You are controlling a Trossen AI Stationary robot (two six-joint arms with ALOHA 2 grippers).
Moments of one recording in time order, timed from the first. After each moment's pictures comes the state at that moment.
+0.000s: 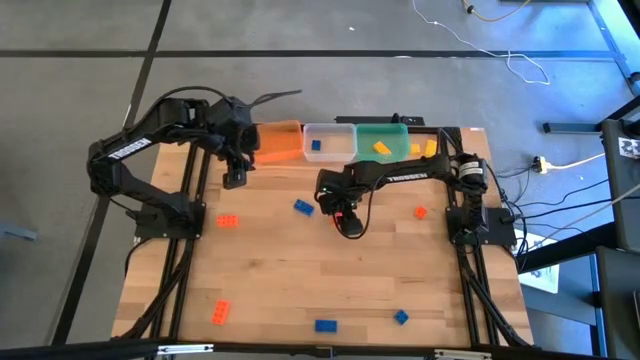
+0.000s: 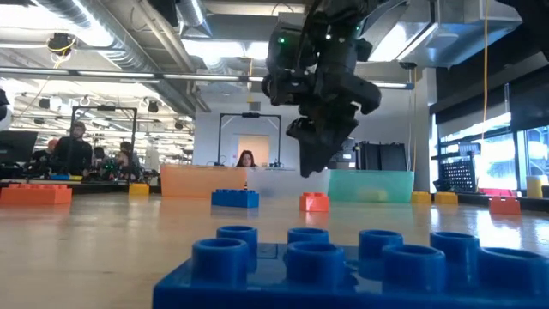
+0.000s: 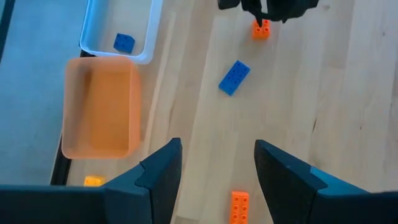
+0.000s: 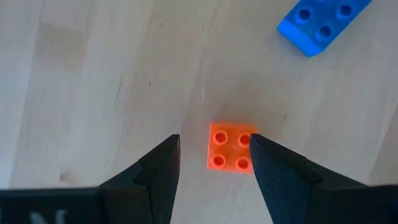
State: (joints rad) left arm 0.29 1.31 1.71 -1.41 -0.01 0.10; right arm -0.11 1.98 1.45 -0.77 -0.25 -0.33
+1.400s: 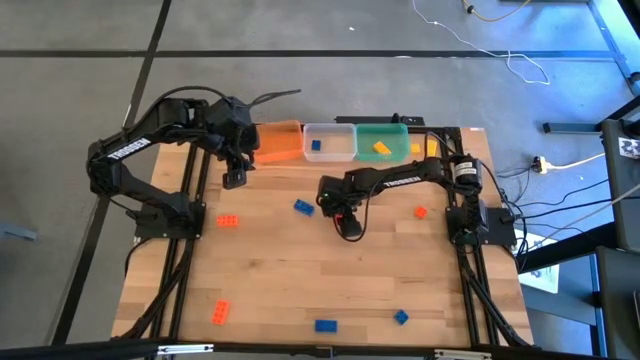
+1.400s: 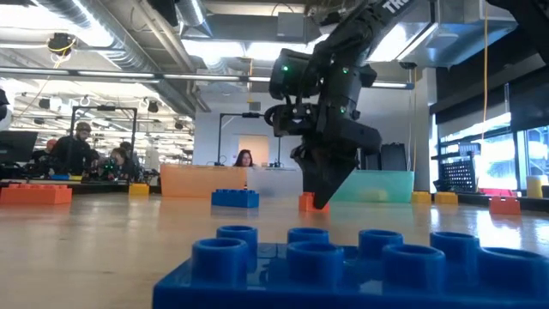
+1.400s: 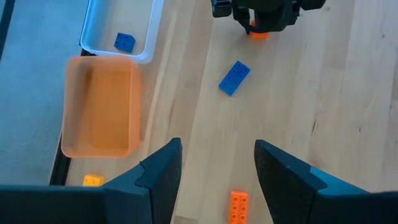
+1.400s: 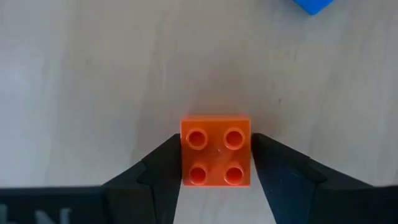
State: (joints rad) left arm 0.29 1.31 1.71 -1.41 -0.01 0.09; right arm -0.11 2.02 1.32 -0.60 -0.15 -0.32
